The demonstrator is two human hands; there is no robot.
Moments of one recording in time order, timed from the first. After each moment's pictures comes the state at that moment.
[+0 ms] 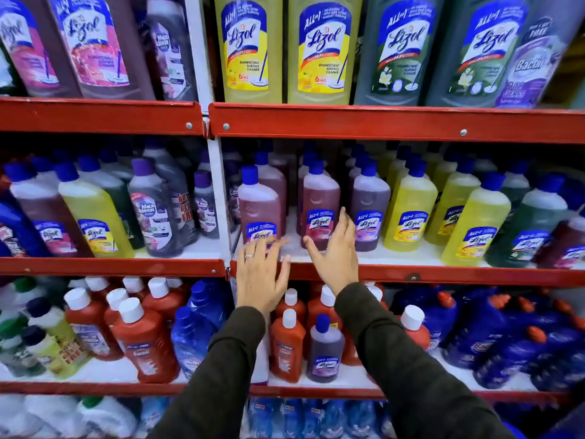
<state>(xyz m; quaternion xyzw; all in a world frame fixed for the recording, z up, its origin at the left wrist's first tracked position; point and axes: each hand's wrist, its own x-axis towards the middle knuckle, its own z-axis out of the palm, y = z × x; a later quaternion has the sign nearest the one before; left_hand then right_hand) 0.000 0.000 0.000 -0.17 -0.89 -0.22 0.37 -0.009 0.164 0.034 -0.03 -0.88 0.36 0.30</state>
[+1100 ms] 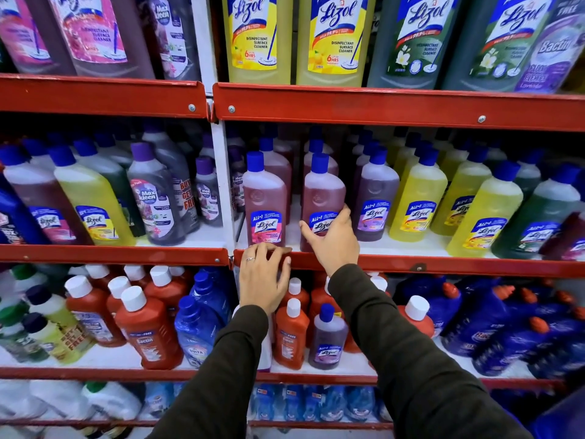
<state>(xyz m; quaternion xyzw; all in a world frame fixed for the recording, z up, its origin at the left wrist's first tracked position) -0.006 -0.009 -0.038 -0.14 -0.90 -0.25 0.33 -0.025 0.149 0.037 -0.12 -0.88 0.37 0.26</state>
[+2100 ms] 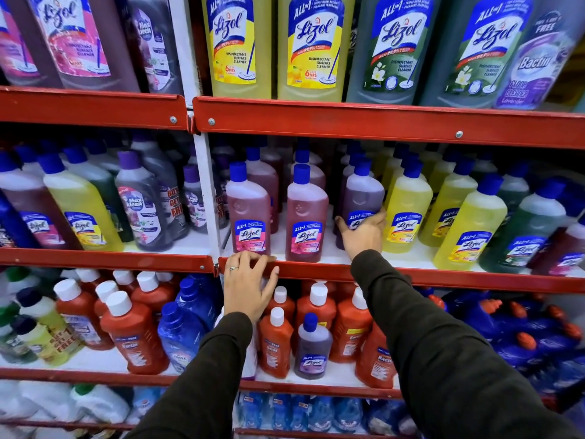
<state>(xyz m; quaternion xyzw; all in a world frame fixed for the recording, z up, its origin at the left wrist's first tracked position) -0.006 0.000 -0.036 -0.09 -0.93 -0.21 0.29 -0.061 0.240 0.050 -0.21 -0.82 0.45 0.28</state>
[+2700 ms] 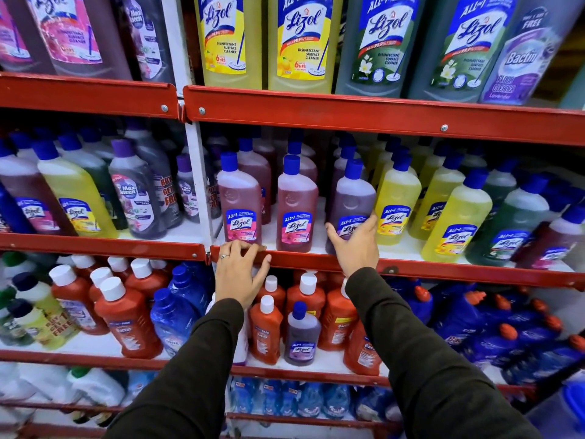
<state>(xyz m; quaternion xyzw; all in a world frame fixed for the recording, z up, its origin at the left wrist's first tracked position) 0.004 0.008 -0.026 -0.06 -0.94 -0.23 0.25 -0.011 0.245 0.036 -0.16 -0.85 0.41 0.28</state>
